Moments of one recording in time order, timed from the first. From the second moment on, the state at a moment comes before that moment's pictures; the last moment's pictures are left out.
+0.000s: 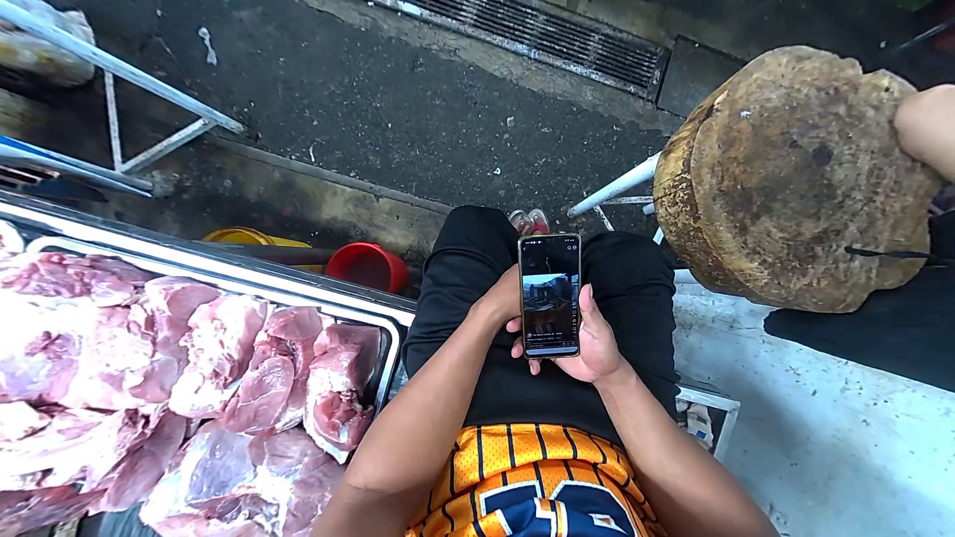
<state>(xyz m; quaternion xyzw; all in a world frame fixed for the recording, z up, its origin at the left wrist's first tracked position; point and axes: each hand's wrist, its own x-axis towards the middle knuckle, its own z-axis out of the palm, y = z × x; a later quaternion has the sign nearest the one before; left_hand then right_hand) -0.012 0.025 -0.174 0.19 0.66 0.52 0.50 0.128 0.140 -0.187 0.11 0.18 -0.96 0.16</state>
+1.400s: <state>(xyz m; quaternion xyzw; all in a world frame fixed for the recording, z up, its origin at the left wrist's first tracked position) -0.014 0.025 -0.160 0.19 0.71 0.46 0.50 0.127 0.140 -0.187 0.11 0.18 -0.96 0.16</state>
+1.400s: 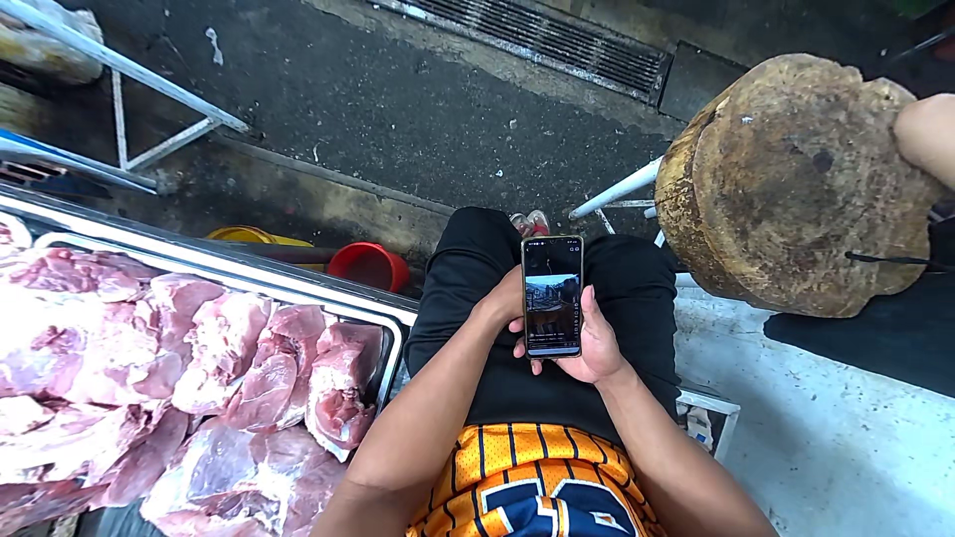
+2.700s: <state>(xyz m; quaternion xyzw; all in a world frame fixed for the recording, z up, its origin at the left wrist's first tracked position) -0.013 0.027 -0.160 0.18 0.71 0.45 0.52 0.128 0.139 -0.185 0.11 0.19 -0.96 0.16</state>
